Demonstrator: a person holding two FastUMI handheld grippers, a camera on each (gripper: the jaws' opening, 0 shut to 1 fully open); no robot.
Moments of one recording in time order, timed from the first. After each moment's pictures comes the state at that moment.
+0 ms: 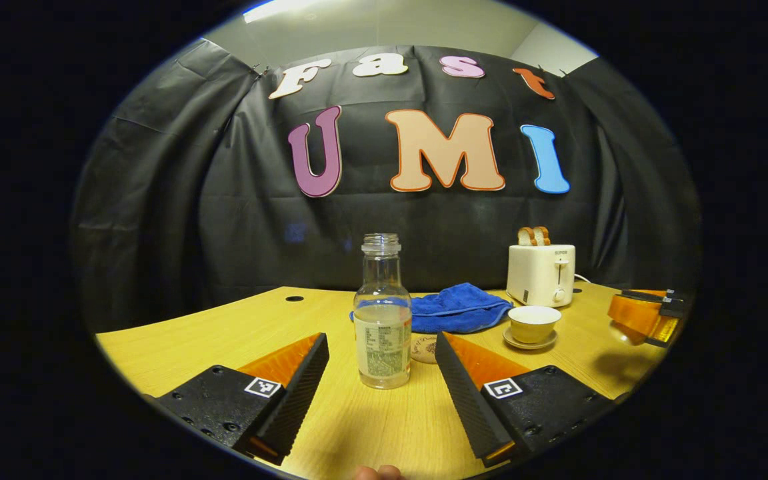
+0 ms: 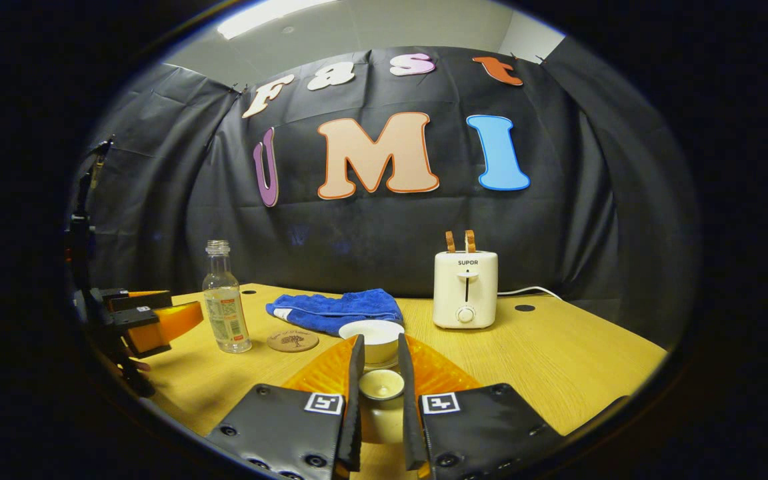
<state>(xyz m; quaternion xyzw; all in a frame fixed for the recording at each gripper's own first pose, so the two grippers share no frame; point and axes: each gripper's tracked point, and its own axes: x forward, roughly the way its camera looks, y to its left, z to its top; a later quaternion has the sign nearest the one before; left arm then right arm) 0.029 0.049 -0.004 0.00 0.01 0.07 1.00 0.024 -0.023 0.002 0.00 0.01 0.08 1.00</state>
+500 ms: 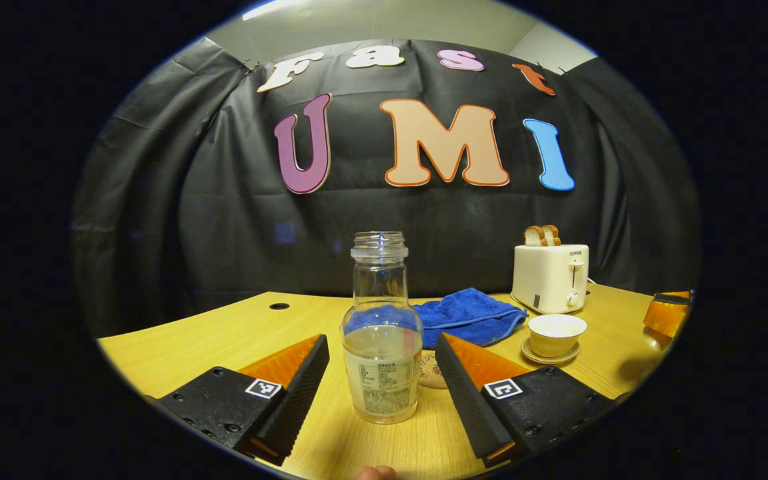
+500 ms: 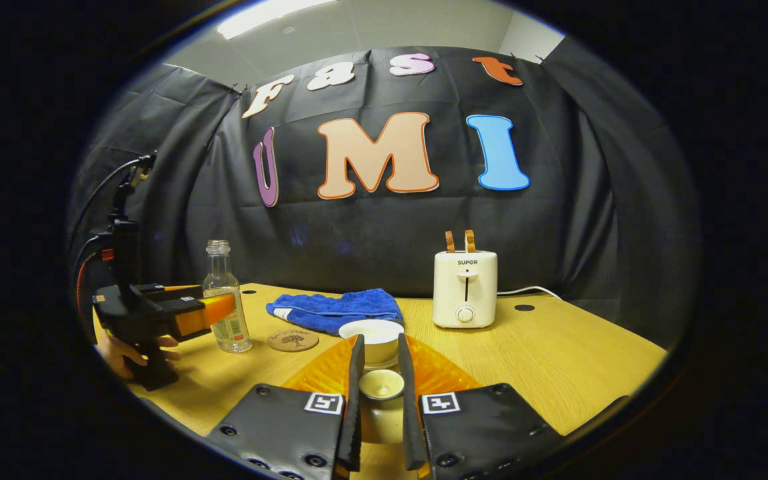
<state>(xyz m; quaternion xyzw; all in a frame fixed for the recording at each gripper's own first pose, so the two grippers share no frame) 0.089 0.062 -0.006 0.01 0.01 0.05 1.00 0.023 -0.023 0.001 0.00 0.01 0.07 1.00</state>
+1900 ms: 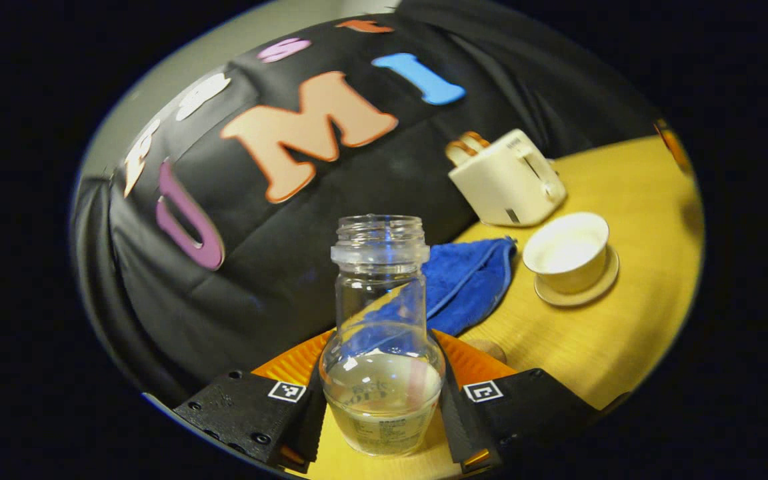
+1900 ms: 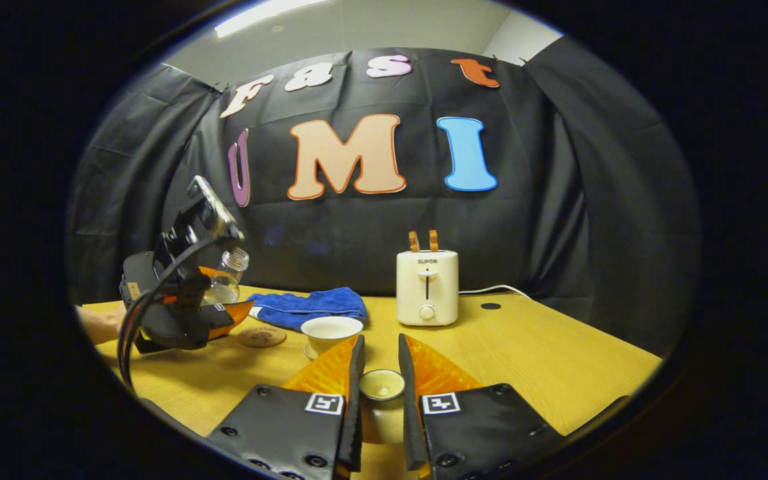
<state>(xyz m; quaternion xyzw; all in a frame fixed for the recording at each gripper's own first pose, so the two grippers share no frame) 0.160 0.005 -0.027 0.39 0.07 -0.06 0.92 0.013 -0.075 0.000 0.00 0.01 0.01 1.00</state>
